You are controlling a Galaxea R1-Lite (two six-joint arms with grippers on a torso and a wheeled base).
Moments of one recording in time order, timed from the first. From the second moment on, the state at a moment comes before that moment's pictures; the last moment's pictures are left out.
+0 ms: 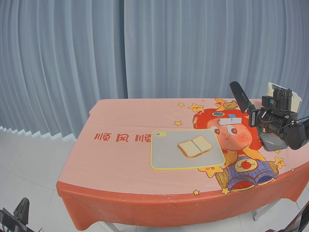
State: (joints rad) left arm -0.01 0.04 -0.02 0.00 -0.02 0.00; right arm 0.15 1.80 -0.81 -0.63 -0.20 -0.03
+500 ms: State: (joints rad) left arm -0.01 0.04 -0.02 0.00 -0.02 0.00; right arm 0.13 1.87 -0.81 -0.63 -0.20 -0.03
